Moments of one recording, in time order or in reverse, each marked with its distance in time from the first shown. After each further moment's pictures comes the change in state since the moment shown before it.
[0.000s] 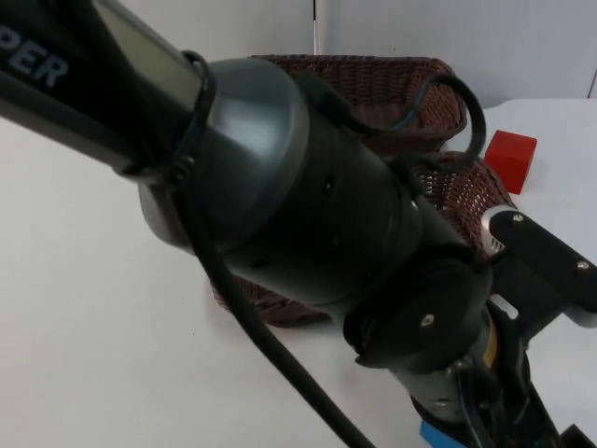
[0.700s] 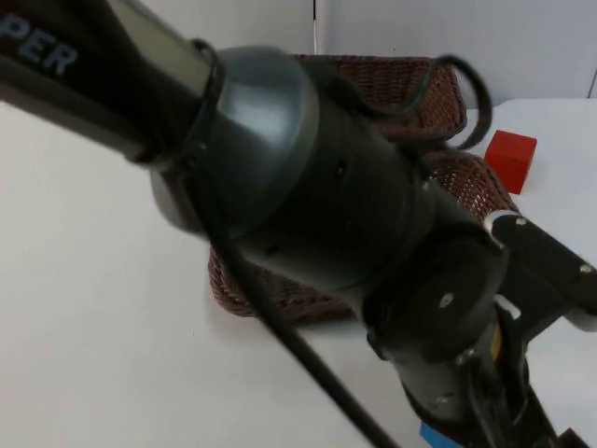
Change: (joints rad) right arm 0.000 0.000 0.000 0.000 0.000 0.000; left arm 0.000 0.002 -0.054 -0.040 0.127 0.041
